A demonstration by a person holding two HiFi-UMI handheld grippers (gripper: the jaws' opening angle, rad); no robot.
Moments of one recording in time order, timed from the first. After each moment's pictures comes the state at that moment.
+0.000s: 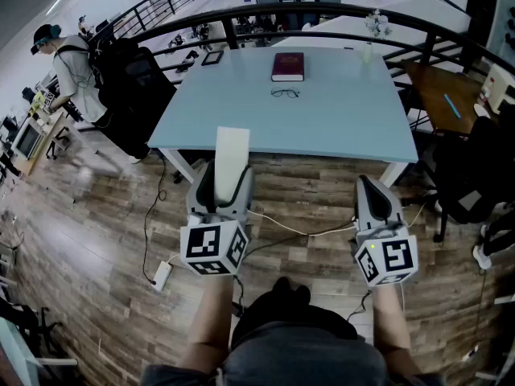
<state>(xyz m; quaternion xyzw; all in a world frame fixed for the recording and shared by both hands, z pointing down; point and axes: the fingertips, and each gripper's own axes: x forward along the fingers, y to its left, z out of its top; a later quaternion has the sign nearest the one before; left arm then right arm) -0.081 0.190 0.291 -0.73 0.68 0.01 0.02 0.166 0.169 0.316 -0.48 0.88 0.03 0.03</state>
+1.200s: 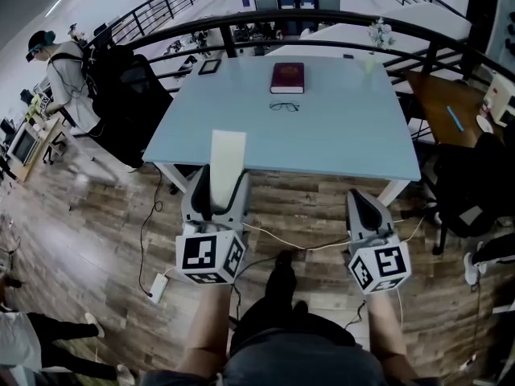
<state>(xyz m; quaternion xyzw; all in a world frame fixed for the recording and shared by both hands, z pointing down) -0.094 0.141 0.282 -0.73 0.68 0.03 0.04 0.143 0.117 0.348 -0.46 0.89 -0.01 0.02</state>
